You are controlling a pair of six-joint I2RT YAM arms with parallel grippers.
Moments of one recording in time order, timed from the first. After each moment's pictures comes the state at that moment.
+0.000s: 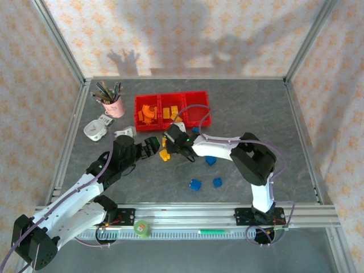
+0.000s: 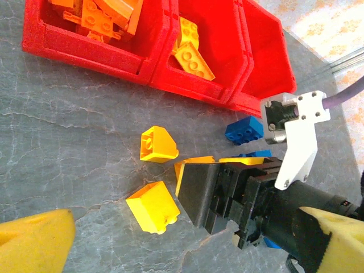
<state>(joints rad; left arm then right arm) -0.50 0.83 0.55 -0.31 -0.08 -0.83 0.92 1.94 1.26 -0.35 0.27 0.61</state>
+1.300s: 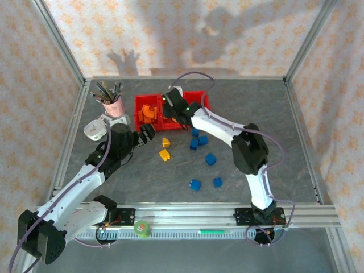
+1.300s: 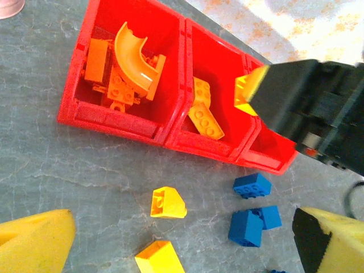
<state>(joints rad) -0.38 0.94 0.67 -0.28 -0.11 -0.78 0.76 2.11 1.80 -0.45 0.26 0.51</state>
